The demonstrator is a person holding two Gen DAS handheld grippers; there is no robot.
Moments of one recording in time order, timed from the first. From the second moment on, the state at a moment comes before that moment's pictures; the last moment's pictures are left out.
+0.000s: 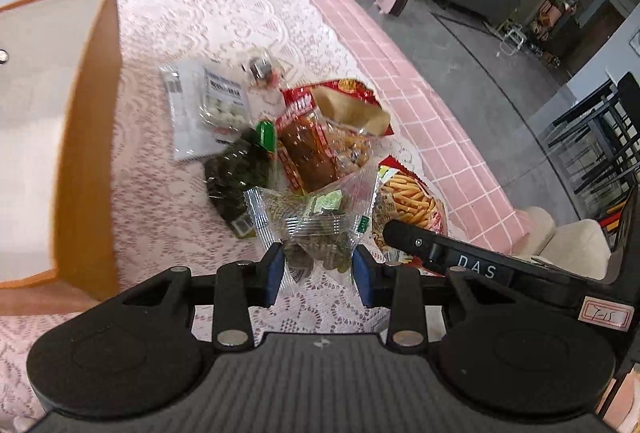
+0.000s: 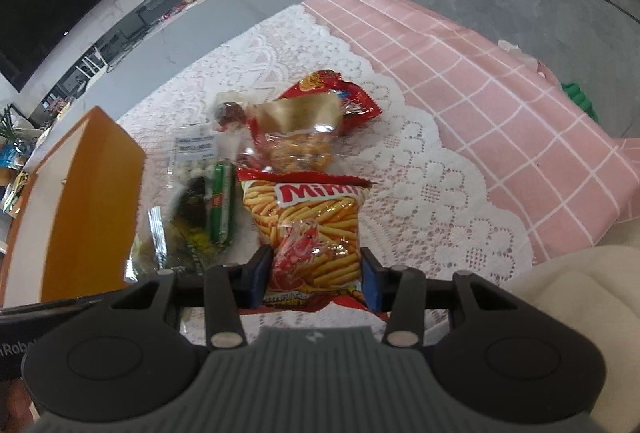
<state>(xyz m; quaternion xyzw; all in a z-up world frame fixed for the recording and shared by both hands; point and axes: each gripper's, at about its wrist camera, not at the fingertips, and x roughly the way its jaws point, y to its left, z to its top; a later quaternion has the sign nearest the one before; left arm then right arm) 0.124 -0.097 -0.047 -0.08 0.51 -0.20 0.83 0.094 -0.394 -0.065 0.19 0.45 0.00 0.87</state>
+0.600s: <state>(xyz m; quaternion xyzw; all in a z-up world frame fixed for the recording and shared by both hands) 0.081 -0.020 0.025 -0.06 0.38 -0.13 0.91 0.057 -0.311 0.019 0.12 0.38 0.11 0.91</state>
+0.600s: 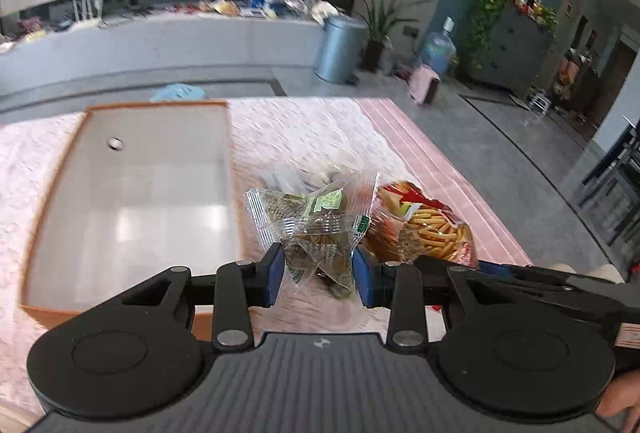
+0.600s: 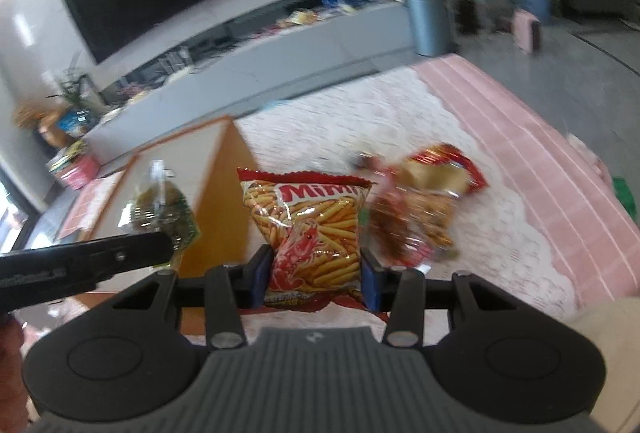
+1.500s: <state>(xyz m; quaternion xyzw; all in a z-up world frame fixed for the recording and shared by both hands) 0.133 0.087 -0.005 0.00 0.49 -0.03 0.87 0.137 -0.123 0.019 -0.06 0.44 0.32 0.84</state>
